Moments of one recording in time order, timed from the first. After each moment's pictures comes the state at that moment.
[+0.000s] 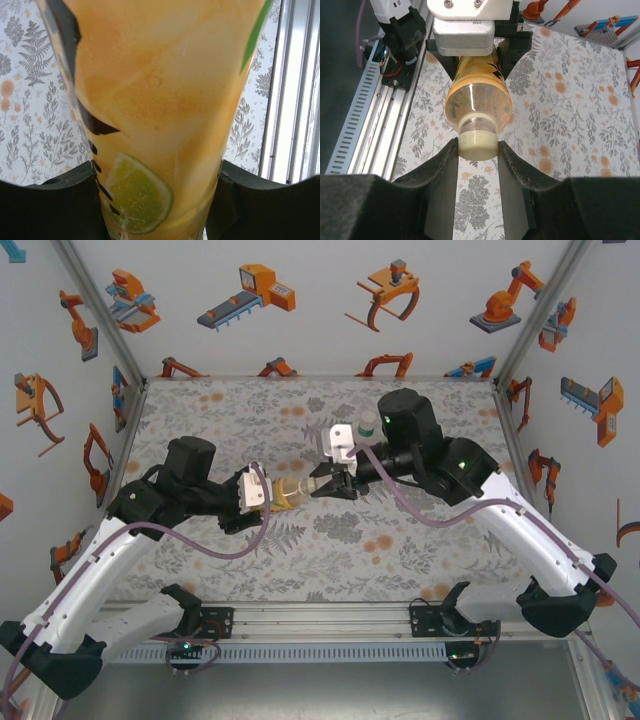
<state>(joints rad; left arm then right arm) -0.61 0.96 1.12 -0.93 0.52 0.78 0.85 1.29 1.57 -0.76 -0.72 -0.62</state>
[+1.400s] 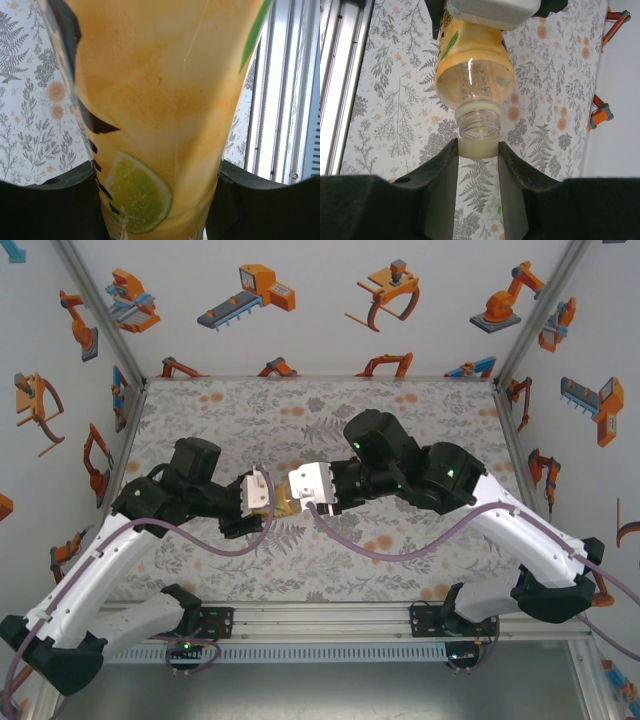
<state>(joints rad) -0.62 0.98 1.12 -0.98 0.54 0.79 1.06 1.35 1.72 -1.02 -0.27 -0.83</state>
